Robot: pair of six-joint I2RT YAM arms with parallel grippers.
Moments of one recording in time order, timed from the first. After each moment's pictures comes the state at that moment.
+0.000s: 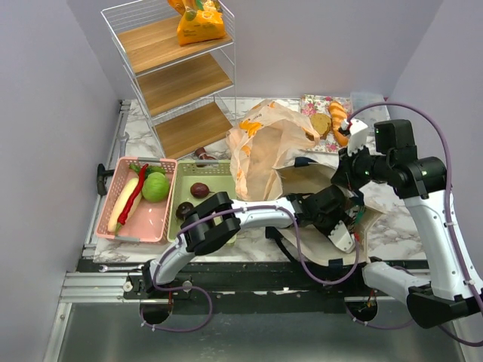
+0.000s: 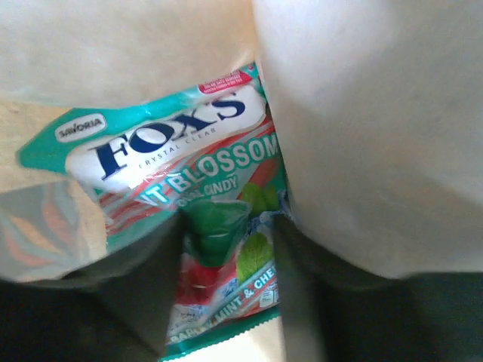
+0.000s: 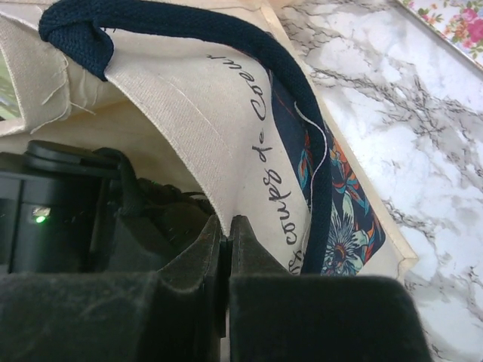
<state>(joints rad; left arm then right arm) -1.22 2.21 1.71 -0.20 0.27 1.14 0.24 1.08 1.43 -1.18 -0.33 -0.18</state>
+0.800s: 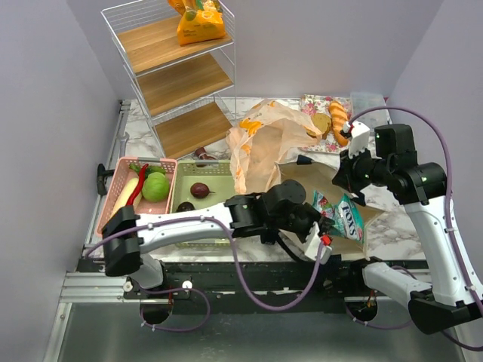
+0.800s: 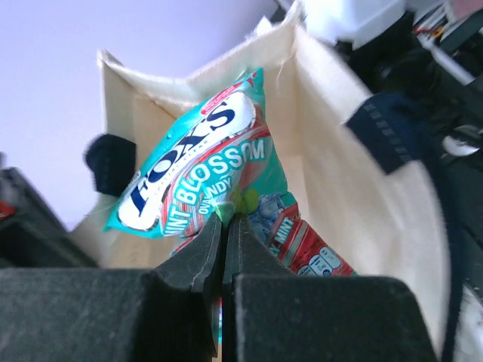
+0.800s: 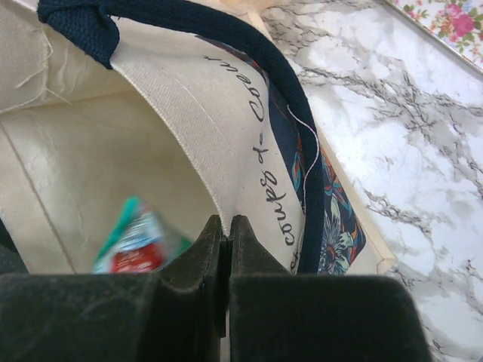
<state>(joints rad) -1.27 1.60 1.29 -0.09 0.40 0.97 0.25 1.04 1.39 -1.15 -0.30 -0.16</state>
